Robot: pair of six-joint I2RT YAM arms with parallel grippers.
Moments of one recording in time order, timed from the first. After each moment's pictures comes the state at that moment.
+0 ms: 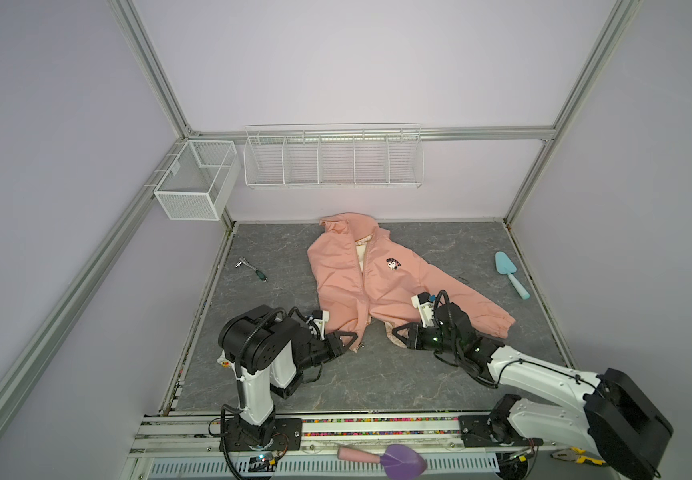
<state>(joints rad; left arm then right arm) -0.58 1.90 0.10 1.48 0.53 -1.08 0.71 1.16 0.43 0.19 -0.36 0.84</state>
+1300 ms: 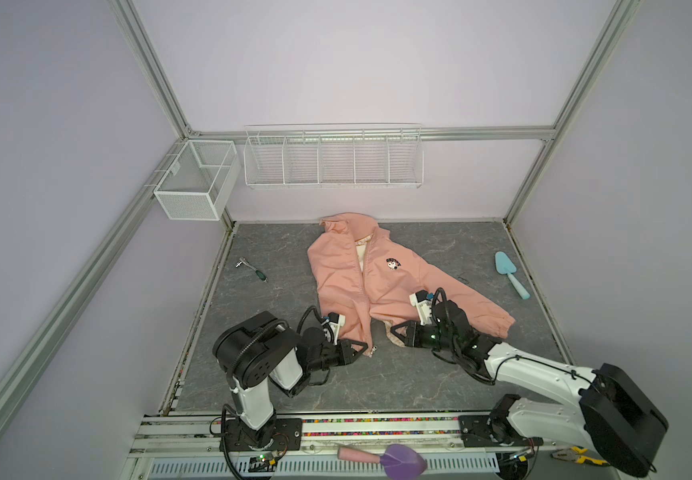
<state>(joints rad) -0.72 1.78 0.17 1.18 0.50 -0.92 0.71 1.19 0.46 0.19 -0.36 0.84</state>
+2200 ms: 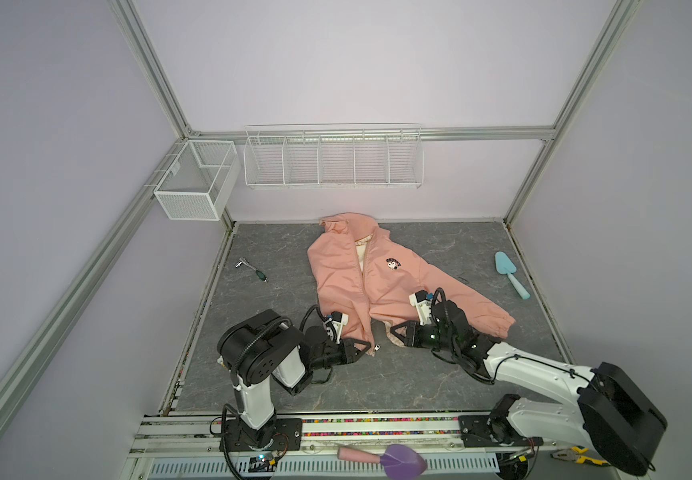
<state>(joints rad) -0.73 1.83 0.20 1.24 0.52 -0.94 0.71 1.20 0.46 0.19 -0.36 0.84</state>
